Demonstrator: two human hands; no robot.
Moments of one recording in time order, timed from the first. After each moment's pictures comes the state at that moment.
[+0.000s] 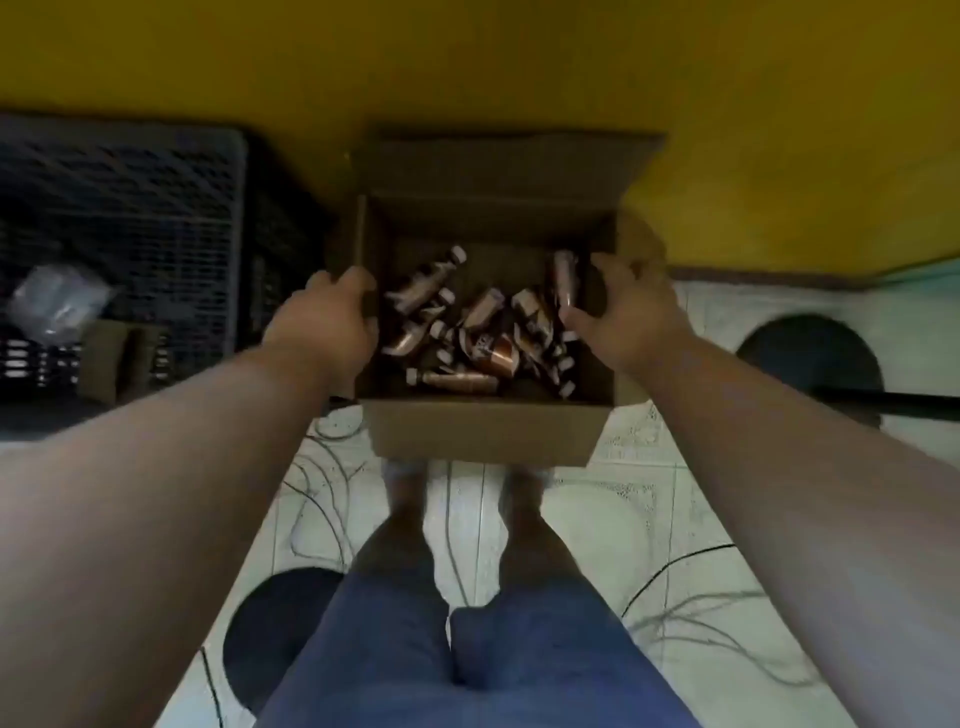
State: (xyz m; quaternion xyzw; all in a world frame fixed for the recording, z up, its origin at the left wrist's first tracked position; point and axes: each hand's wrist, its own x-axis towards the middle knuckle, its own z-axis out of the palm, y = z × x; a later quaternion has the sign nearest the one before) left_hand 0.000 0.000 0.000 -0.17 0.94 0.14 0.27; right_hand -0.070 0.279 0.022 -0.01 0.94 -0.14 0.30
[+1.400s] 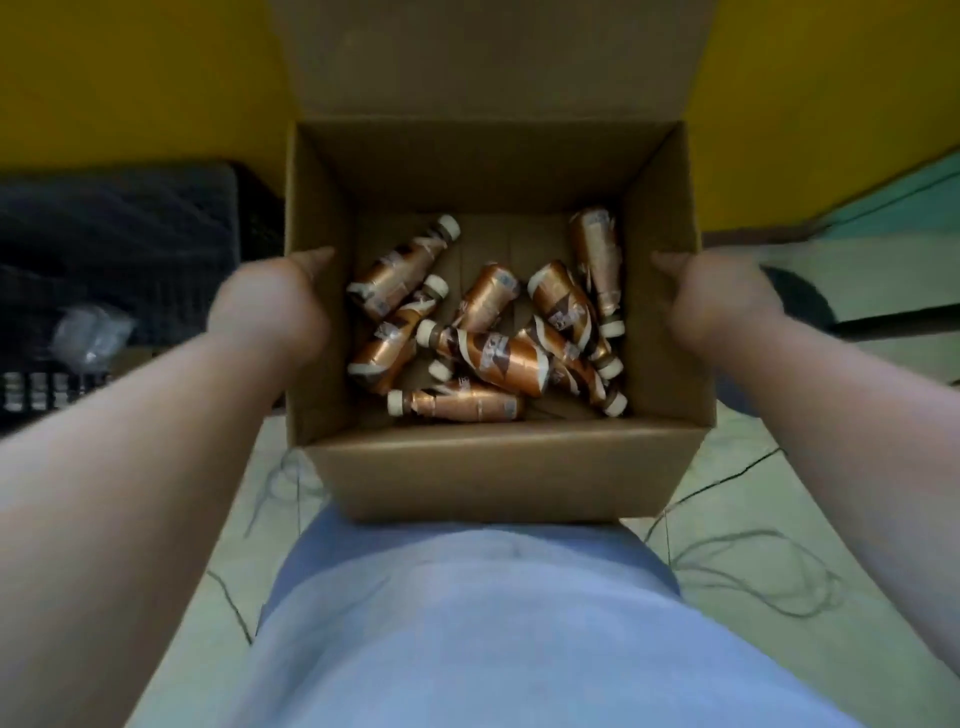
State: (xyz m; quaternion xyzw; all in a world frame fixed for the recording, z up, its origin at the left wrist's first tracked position) left_hand 0.033 0.023 0.121 -0.20 0.95 0.08 0.20; right_hand -0.017 0.388 0.120 0.07 0.97 0.01 0.25
